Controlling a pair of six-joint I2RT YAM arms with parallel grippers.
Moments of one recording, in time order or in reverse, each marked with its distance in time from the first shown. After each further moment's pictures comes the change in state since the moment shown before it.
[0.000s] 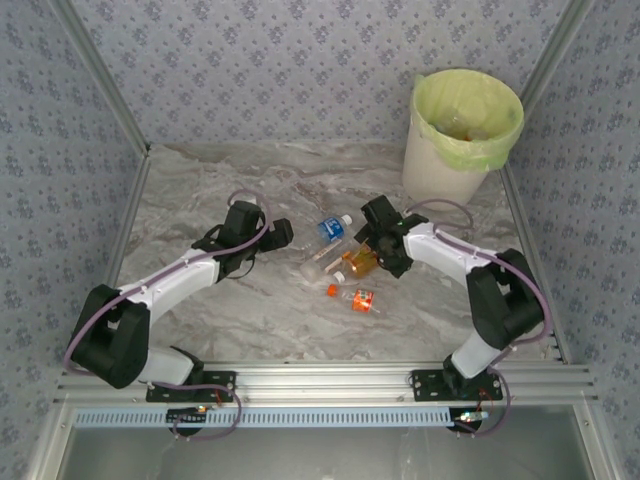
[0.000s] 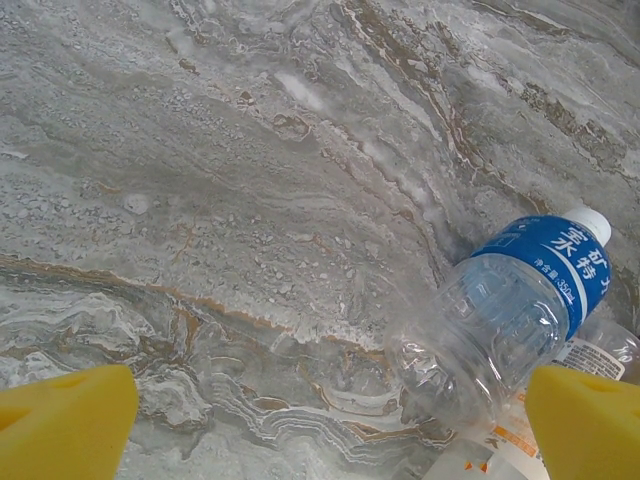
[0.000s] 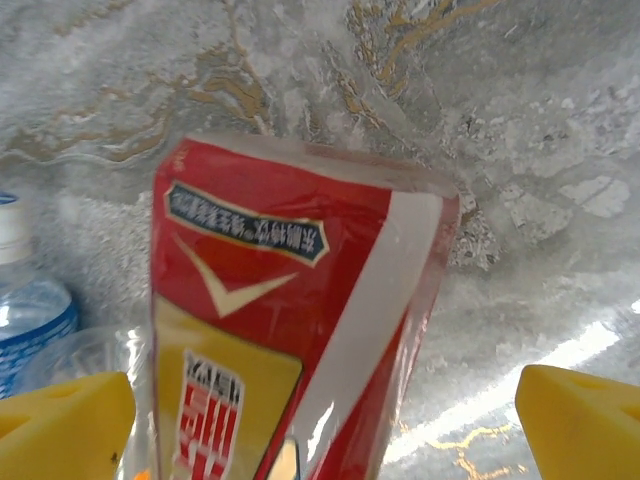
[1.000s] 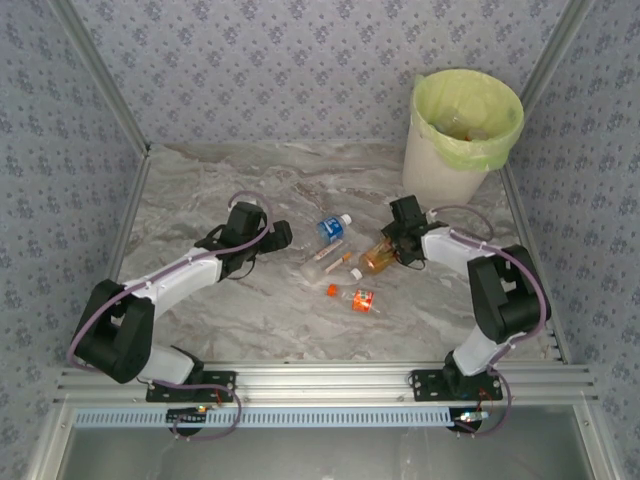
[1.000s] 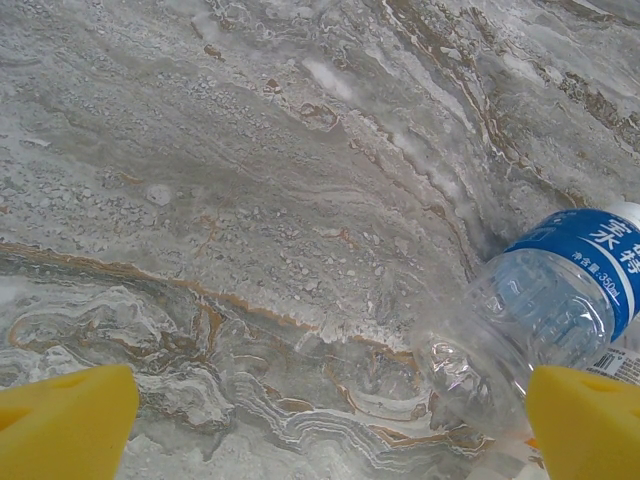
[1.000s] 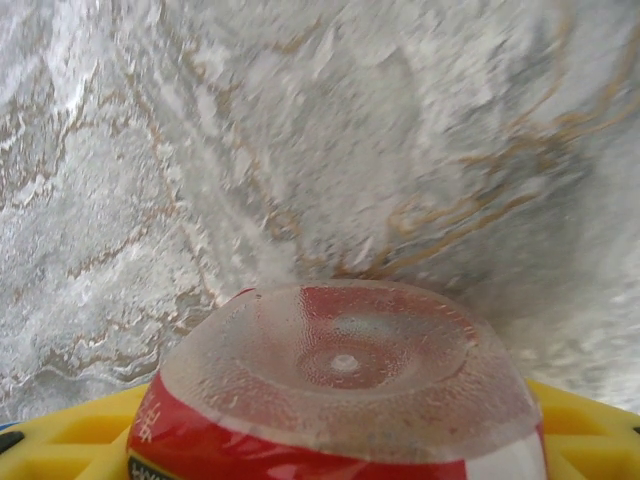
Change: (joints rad) left arm 0.000 0.028 0.000 -0.007 -0.029 0.000; right arm -0.192 -0.028 -0.172 0.320 0.008 -0.010
